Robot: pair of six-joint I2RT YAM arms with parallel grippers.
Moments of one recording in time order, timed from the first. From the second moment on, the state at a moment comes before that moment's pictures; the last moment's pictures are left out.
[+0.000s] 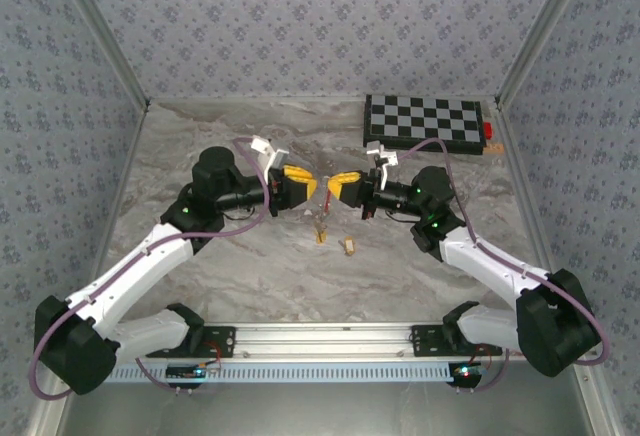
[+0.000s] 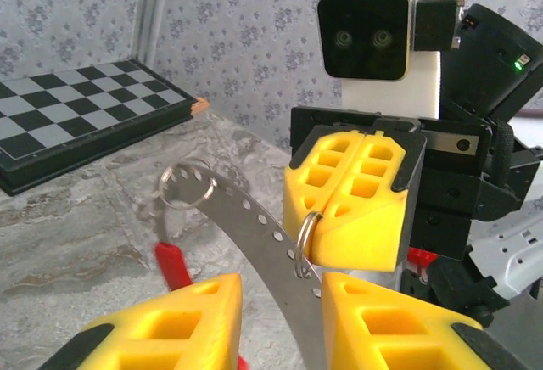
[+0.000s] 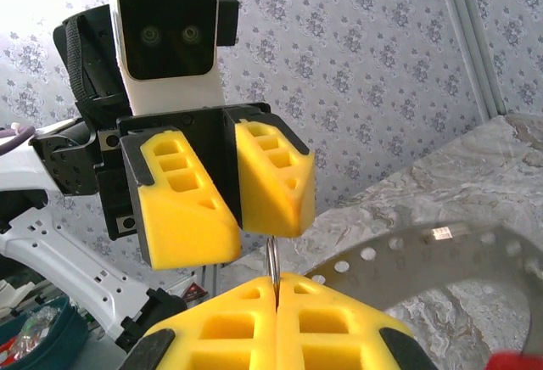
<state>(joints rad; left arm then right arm) -0.60 1.10 0.89 0.03 0.66 -0.28 0.53 1.19 0.64 0.73 -0.83 0.57</state>
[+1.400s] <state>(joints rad) -0.61 1.18 1.04 -0.22 0.73 -0.13 0.55 1.14 0.73 0.32 -0.87 0.31</state>
